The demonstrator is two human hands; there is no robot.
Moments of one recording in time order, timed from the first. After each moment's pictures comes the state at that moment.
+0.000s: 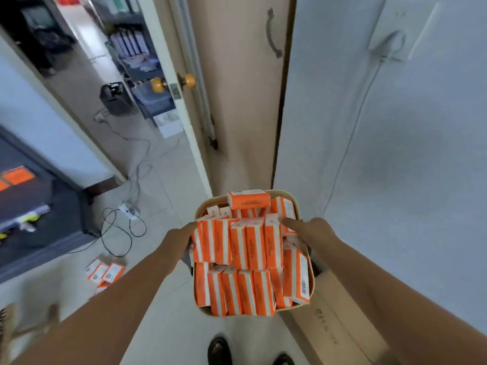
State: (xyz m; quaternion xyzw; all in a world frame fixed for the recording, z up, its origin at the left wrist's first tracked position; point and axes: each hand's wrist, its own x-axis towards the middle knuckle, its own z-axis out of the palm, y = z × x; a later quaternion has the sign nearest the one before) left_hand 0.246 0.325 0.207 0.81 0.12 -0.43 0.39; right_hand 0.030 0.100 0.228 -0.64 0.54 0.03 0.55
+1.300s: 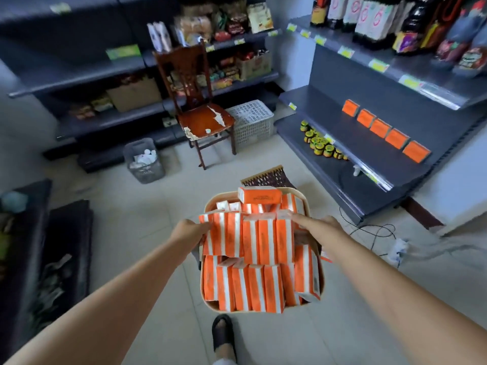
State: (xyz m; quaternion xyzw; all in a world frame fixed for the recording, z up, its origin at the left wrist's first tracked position) left_hand 0.188 0.903 0.224 0.59 0.66 0.00 0.46; right_hand 0.433 0.706 0.251 -0.80 -0.08 0.44 0.40
